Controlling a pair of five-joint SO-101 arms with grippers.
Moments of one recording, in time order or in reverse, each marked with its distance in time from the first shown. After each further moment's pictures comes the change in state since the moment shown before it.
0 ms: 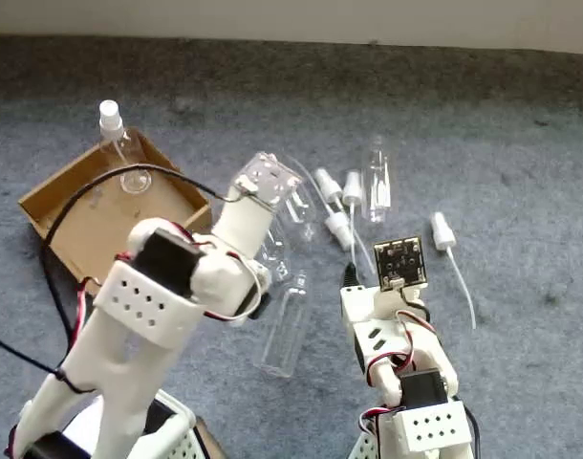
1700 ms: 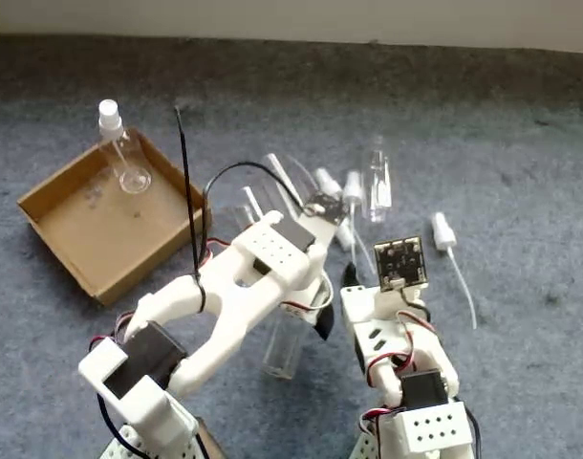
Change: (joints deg) left arm 9.8 42.0 -0.4 -22.5 16.2; right arm 0.0 0.0 0.0 0.0 0.0
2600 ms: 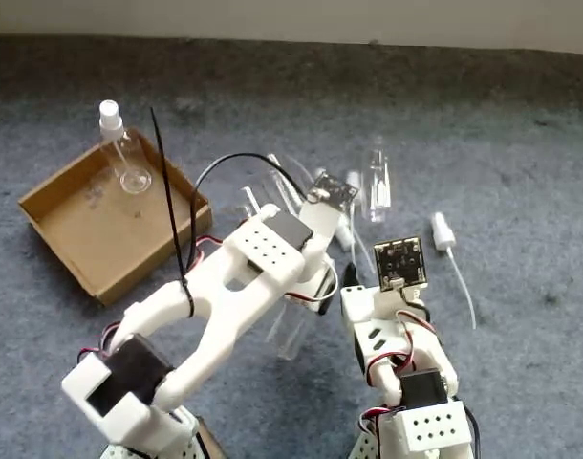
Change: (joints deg) left arm 0.1 -5.3 -1.9 -0.6 0.1; right arm 0.0 0.0 0.0 0.0 0.0
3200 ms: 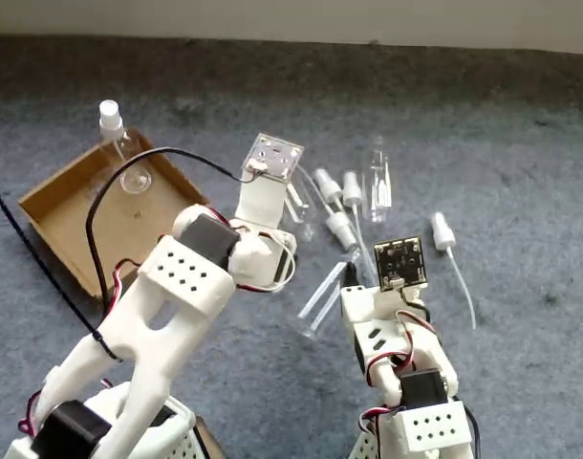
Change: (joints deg) left arm -8.6 -25.7 8.1 1.1 0.0; right arm 0.0 0.0 0.0 0.0 0.0
